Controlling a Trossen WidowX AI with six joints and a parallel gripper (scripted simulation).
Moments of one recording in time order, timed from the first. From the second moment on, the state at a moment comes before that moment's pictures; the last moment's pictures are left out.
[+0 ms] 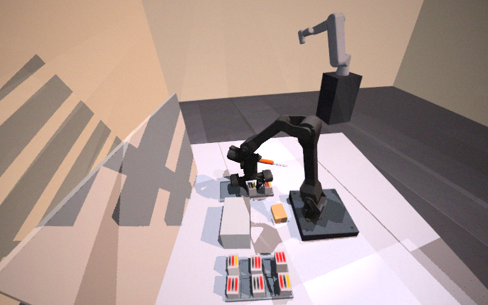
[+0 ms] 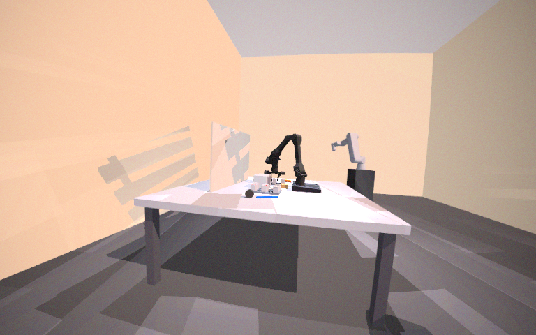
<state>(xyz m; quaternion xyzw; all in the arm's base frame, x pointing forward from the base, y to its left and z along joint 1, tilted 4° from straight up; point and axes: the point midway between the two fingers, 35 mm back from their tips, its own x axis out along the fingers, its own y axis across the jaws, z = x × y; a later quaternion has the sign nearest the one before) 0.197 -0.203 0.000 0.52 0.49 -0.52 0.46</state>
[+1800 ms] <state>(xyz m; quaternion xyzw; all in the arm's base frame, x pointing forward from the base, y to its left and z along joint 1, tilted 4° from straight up) 0.205 -0.213 0.133 0.51 0.49 -0.53 0.46</state>
